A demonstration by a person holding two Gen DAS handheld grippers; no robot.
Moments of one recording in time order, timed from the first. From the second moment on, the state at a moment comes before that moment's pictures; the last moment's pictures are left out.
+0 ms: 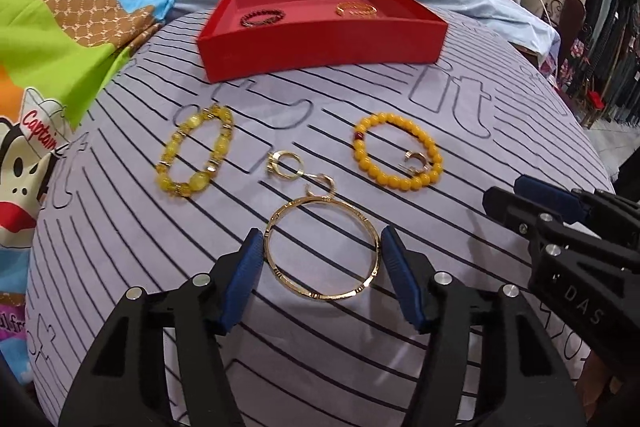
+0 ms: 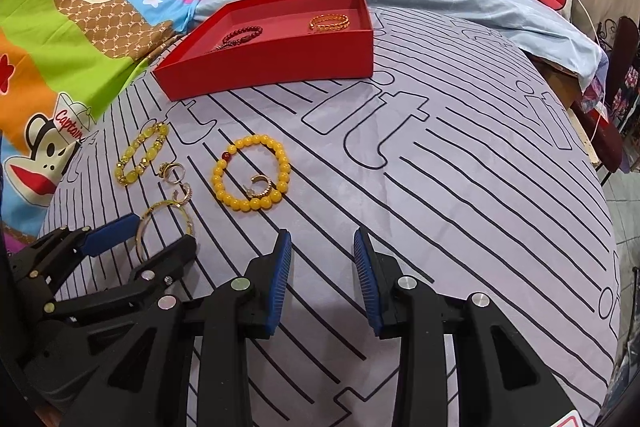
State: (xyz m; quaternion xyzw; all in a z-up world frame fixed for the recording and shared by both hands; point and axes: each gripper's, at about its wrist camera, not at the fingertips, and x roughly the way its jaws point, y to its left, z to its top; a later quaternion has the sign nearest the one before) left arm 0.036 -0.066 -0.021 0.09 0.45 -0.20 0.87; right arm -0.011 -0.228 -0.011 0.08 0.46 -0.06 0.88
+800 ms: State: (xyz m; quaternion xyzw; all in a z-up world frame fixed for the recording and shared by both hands) left arm 0.078 -0.016 -0.007 0.06 0.45 -0.10 0.89; right arm 0.039 -0.207 -0.013 0.08 0.46 -0.03 0.88
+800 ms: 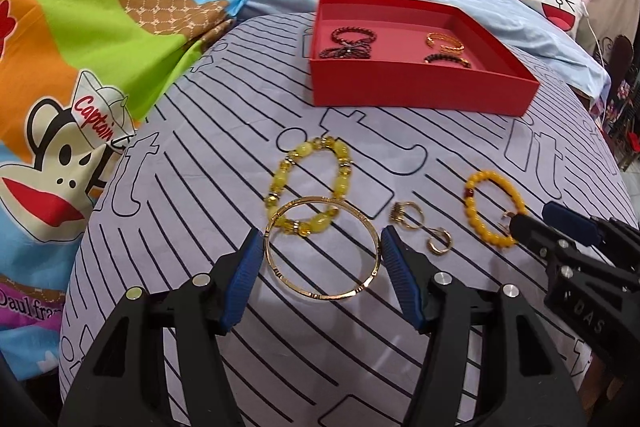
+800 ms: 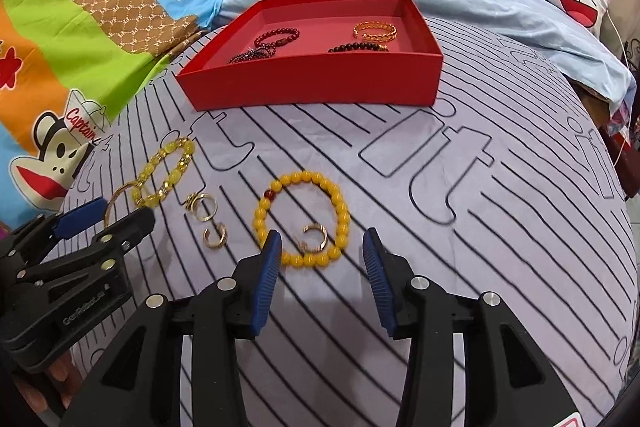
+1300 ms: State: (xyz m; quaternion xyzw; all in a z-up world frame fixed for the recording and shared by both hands) left arm 0.089 -0.005 -0.007 0.05 0.45 -0.09 0.89; right arm 0.074 -0.204 -0.026 0.04 0.47 -0.03 0.88
